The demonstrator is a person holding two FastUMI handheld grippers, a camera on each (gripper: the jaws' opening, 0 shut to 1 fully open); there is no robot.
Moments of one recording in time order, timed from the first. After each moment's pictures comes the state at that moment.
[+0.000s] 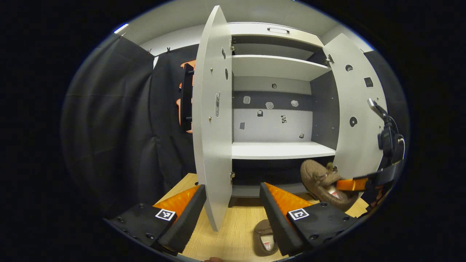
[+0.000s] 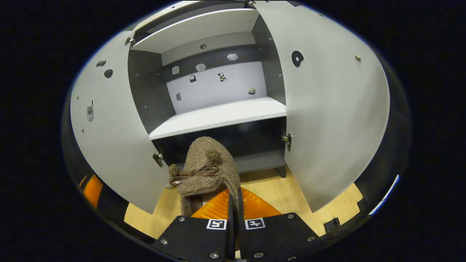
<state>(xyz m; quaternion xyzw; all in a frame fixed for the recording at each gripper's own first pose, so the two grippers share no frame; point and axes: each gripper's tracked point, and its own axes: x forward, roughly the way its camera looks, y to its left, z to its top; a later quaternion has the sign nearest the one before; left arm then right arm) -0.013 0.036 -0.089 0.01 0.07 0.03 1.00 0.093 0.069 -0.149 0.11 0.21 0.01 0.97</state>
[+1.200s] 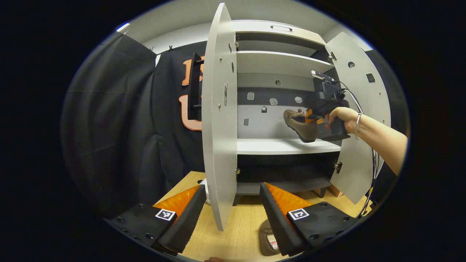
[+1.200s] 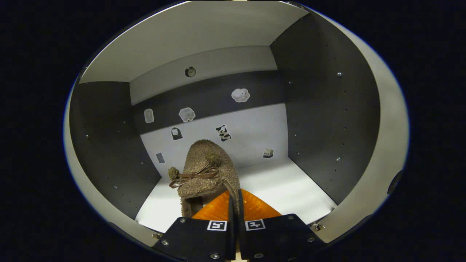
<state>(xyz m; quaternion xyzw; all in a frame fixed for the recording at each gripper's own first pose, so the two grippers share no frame) -0.006 0.054 -0.110 0.02 0.07 0.04 1.00 0.379 0.066 -0.042 0.11 0.16 -0.04 0.98</state>
